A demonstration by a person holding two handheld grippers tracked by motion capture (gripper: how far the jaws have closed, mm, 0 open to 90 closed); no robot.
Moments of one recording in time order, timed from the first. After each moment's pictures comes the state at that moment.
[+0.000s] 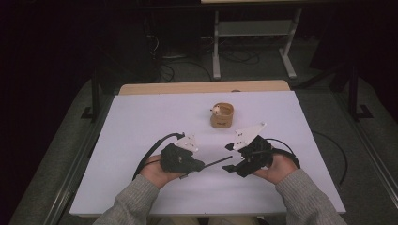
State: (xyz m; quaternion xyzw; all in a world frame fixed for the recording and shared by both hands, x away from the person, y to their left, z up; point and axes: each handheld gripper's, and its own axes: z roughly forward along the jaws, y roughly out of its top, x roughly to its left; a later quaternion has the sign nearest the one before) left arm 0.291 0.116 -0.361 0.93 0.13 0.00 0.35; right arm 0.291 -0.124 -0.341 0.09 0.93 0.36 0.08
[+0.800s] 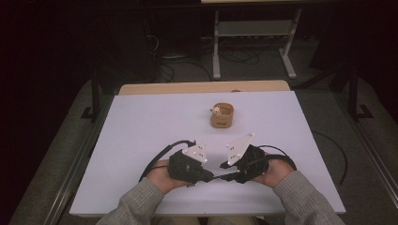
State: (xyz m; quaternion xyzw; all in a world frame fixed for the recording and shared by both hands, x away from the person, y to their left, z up) left arm 0.277 0.097 -0.362 0.93 0.06 -0.04 0.35; right arm 0.281 -0.110 -0.355 0.00 0.95 0.31 0.03
